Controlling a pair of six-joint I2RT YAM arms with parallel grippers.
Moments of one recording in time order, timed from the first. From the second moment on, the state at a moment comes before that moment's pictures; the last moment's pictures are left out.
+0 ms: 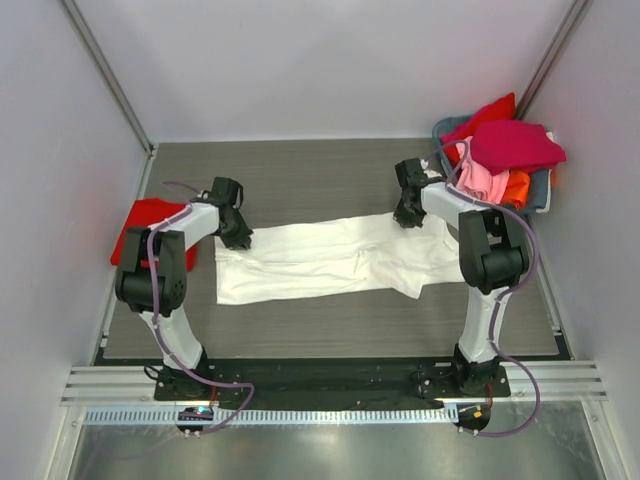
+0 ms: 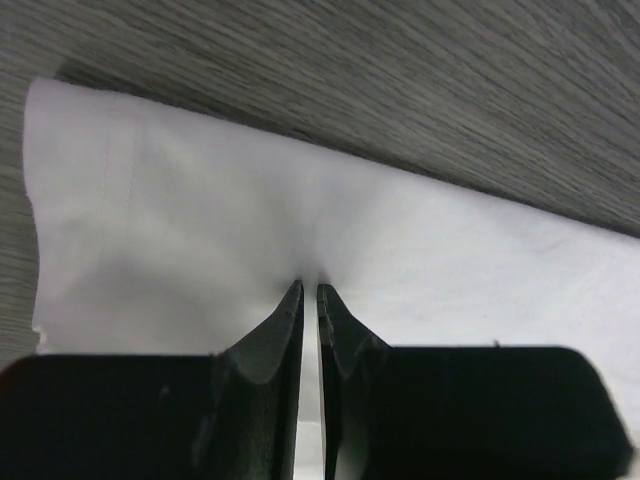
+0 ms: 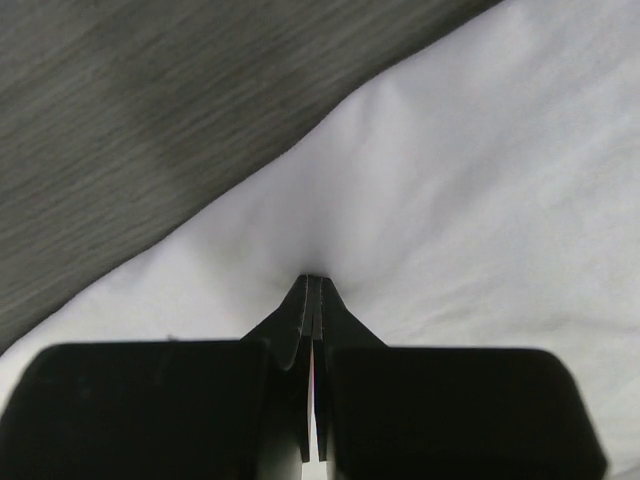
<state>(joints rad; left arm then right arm) -0.17 1.84 1.17 -0.52 -0.02 -0.66 0.24 1.97 1.35 -0.52 0.27 0.67</state>
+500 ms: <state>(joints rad) -0.34 1.53 0.77 -0.36 0.09 -0.77 0.23 2.28 1.80 -0.51 0.14 0.63</state>
